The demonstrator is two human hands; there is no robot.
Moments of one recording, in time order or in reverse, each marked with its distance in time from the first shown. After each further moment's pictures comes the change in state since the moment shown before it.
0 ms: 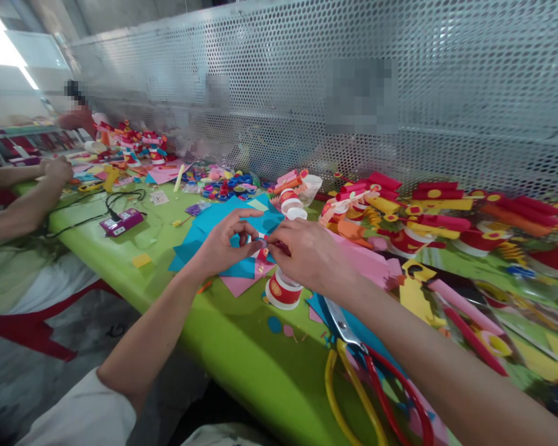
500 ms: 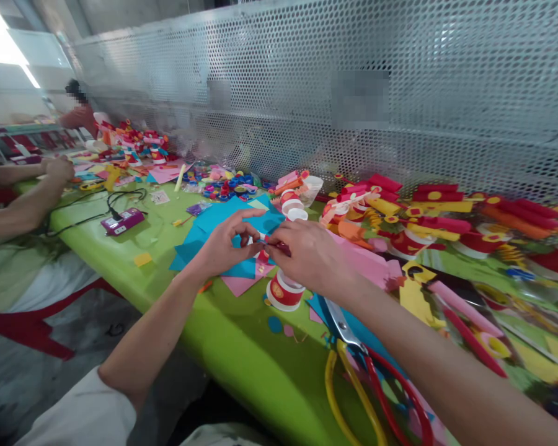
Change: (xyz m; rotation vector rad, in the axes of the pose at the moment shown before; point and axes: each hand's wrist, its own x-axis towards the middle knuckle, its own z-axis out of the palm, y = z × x) left_hand -0.001 0.002 0.000 0.013 -0.003 -0.044; right_hand 0.001 -0.002 0.001 0.001 -0.017 0.009
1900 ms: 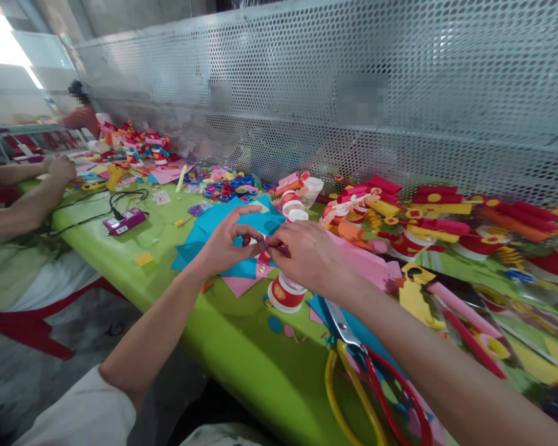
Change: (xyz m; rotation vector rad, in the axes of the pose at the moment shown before) left_hand 0.000 0.007 0.001 -0.181 -0.002 -0.089; right_hand 0.001 -0.005 -0.005 -0.013 -0.014 0.013
